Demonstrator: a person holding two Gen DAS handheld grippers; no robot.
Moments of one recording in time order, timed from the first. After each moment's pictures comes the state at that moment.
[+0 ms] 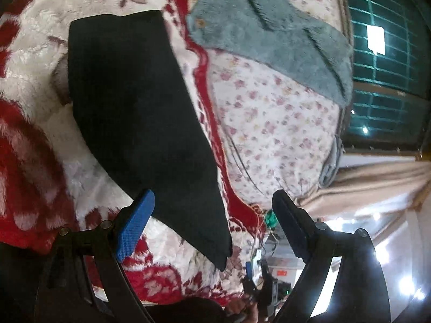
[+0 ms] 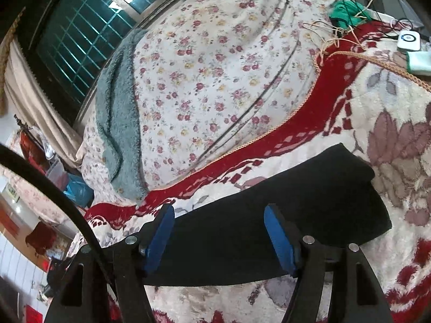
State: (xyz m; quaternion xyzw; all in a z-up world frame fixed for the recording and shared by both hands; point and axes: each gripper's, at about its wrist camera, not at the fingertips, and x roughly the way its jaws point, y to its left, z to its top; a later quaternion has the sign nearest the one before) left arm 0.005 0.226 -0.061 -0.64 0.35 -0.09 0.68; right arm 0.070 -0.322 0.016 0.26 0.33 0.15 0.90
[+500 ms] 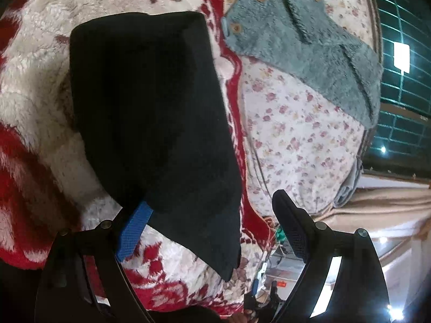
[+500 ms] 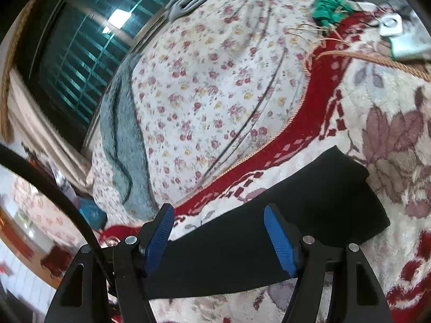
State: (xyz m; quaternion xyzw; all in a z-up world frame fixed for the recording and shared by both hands) left arm 0.026 0.240 -0.086 -0.65 0.38 -0.03 0.65; right arm 0.064 -0.340 0.011 0.34 0.29 0.14 0.89
